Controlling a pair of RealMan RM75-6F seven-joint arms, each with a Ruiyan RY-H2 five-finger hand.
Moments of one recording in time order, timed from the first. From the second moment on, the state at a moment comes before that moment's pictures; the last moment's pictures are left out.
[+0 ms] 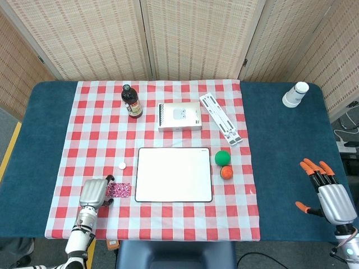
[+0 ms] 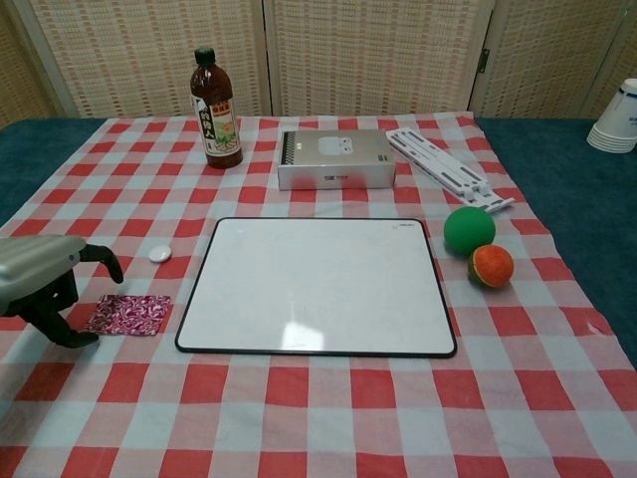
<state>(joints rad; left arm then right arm) -0.47 -1.61 -0.10 -1.68 0.86 1.25 0.75 0.09 -1.18 0.00 -1.36 -1.63 1.52 0.27</state>
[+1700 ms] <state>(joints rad) -0.55 -1.57 -0.12 -1.80 0.77 1.28 0.83 0.10 -1.18 0.00 -1.36 -1.62 1.51 0.28</state>
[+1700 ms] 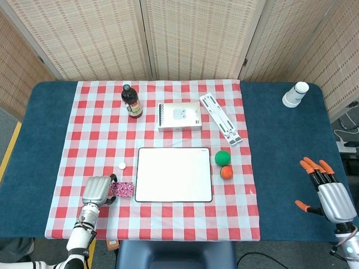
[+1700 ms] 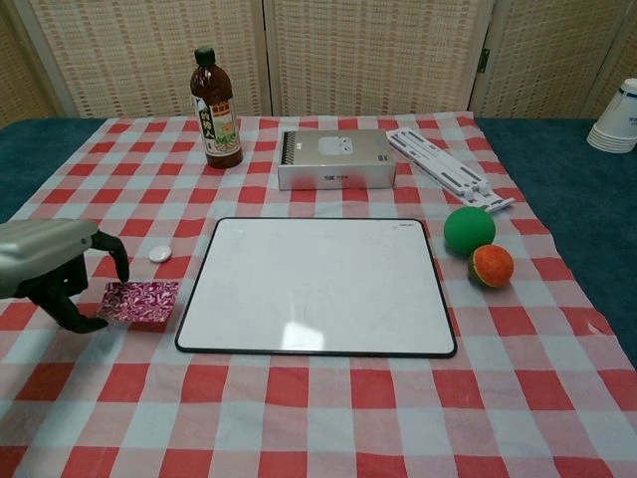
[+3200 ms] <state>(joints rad) -1.00 -2.04 -0.42 -1.40 0.51 1.25 1.04 0.13 -1.18 0.01 -1.35 -1.59 1.45 0.27</state>
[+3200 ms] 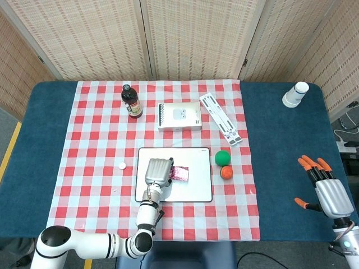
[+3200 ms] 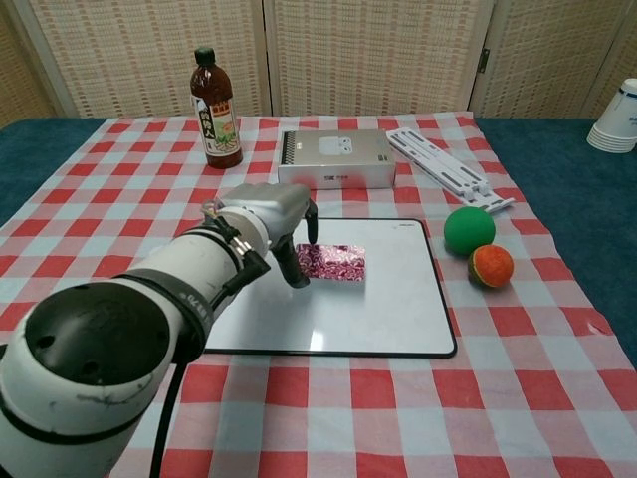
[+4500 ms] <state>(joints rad) -0.88 -1.73 -0.29 -1.40 0.42 1.15 1.00 0.13 -1.20 -0.01 -1.36 -1.60 1.44 0.22</state>
